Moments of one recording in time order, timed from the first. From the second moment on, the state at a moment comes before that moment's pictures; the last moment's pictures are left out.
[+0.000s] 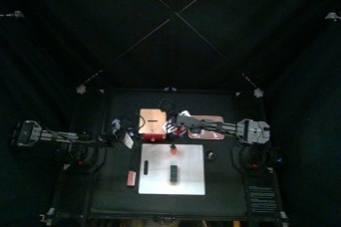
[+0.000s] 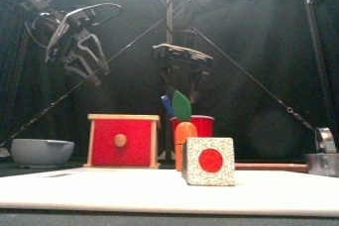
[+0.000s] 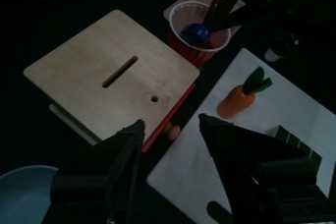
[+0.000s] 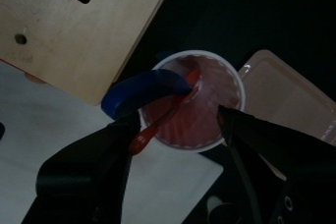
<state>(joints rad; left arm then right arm) 0.01 -0.58 0.95 1.06 0.49 -1.56 -0.24 0.25 -0.13 -0.26 1.25 0.80</state>
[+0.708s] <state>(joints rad) 0.02 -0.58 0.95 1.06 0.49 -1.56 -0.24 0.25 -0.10 -0.23 1.26 0.80</state>
